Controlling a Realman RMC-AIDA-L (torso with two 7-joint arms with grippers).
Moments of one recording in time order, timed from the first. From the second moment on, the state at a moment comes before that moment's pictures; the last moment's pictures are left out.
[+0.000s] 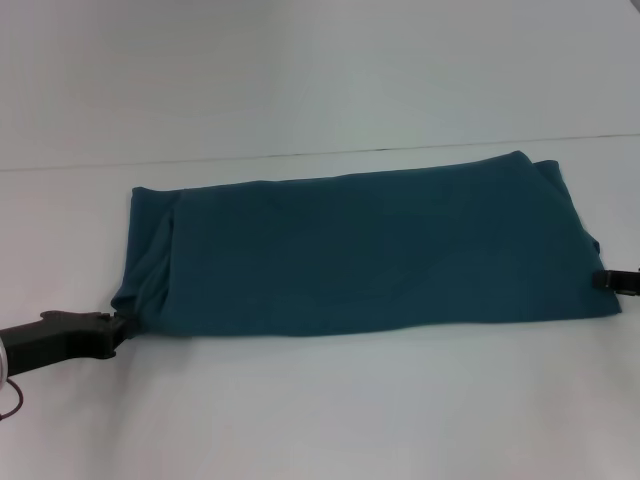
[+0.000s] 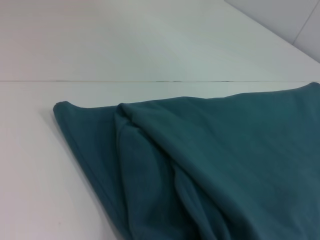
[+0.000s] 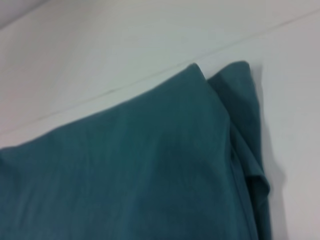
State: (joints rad) left arm -0.48 -2.16 0.62 0.78 2.22 1.17 -1.75; right arm 0.48 2.00 -0.45 -0.71 -2.33 -1.16 2.11
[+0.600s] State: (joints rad) left arm -0.48 -2.16 0.62 0.78 2.22 1.17 -1.75; right arm 0.49 2.01 -0.45 -0.71 -2.35 -1.12 2.11
